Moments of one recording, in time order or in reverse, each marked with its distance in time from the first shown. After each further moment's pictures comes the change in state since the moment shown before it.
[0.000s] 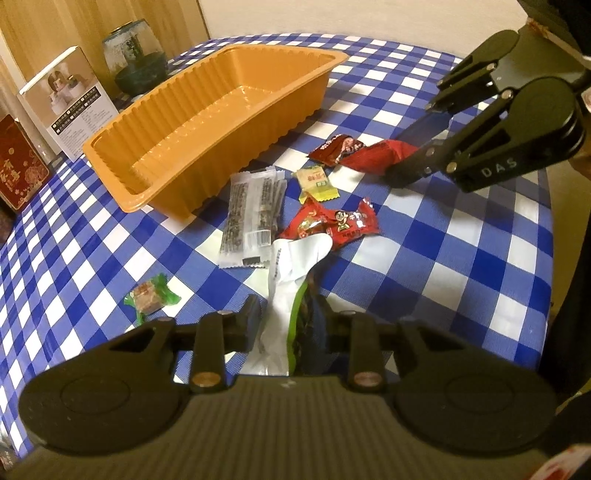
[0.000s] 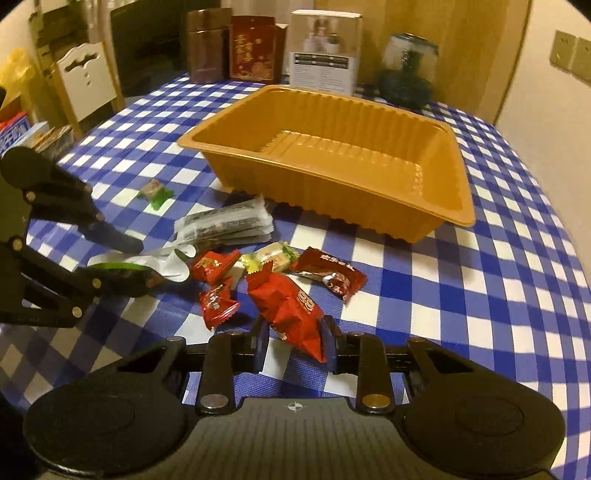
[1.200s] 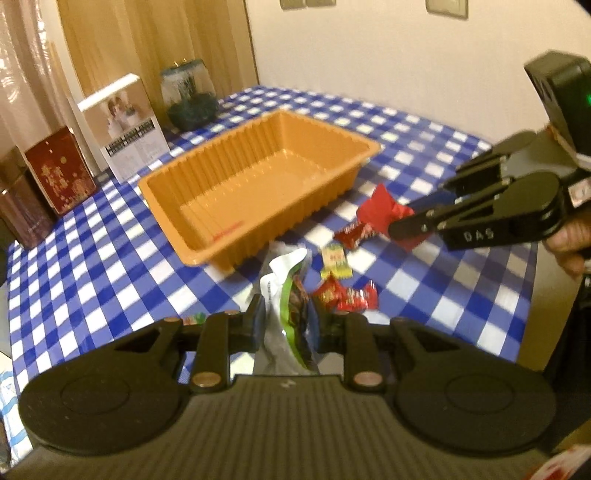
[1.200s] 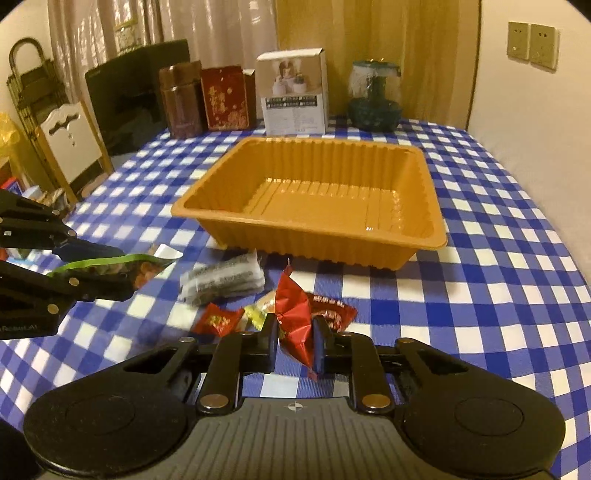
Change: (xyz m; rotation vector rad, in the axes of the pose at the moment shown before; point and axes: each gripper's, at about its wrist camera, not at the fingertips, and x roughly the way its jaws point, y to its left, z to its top) left arm -0.066 0.009 0.025 -0.168 -0.152 0.069; right arm -0.034 -0.010 0.014 0.150 -0.120 0.017
